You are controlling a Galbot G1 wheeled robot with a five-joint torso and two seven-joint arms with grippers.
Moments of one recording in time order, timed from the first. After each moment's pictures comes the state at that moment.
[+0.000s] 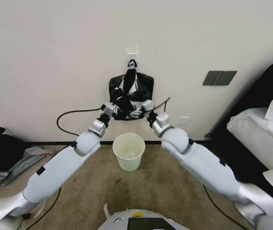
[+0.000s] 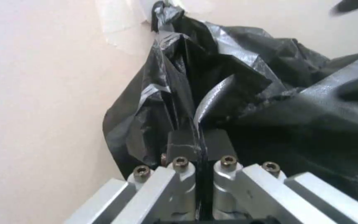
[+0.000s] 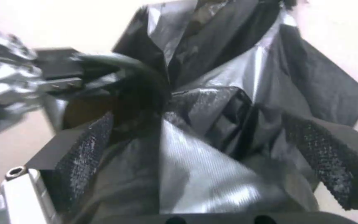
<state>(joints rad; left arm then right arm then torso) 0.64 -0.80 0.08 -1.95 -0.30 0.08 -0.28 -0.44 0.99 -0.25 2.03 0.49 -0.43 0.31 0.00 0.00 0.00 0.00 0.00</state>
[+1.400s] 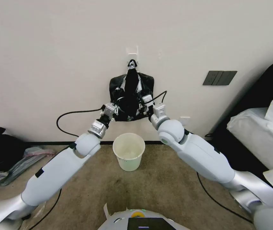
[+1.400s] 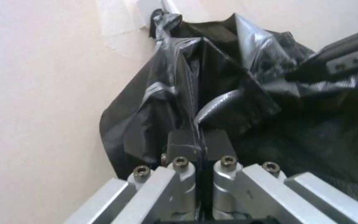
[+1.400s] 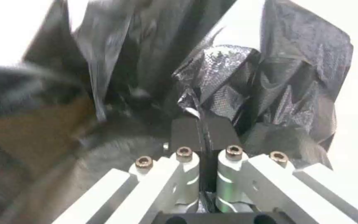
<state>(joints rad) 0.70 -0.80 0.04 -2.01 -0.35 0.08 -0.28 -0.40 0.99 -0.23 2.02 0.77 -0.46 0.47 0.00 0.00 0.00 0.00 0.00</state>
